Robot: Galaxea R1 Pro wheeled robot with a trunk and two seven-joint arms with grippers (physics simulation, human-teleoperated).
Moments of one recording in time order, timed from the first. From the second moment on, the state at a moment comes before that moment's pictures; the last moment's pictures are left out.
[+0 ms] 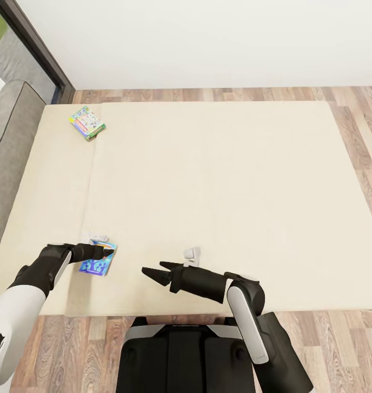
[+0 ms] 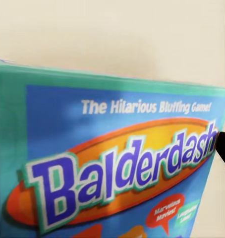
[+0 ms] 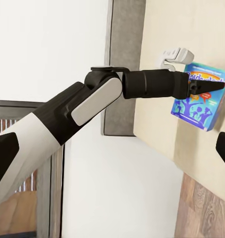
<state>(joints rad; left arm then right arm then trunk) -0.94 0.27 0.06 -0.61 -0.16 0.47 -0.52 -0.42 0.17 0.26 -1.57 -0.49 0.83 0.62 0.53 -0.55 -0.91</state>
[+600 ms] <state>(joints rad) -0.94 0.27 0.06 -0.61 -0.16 0.47 -0.52 -0.42 0.17 0.27 -1.58 -0.49 0.83 0.62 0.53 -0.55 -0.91</state>
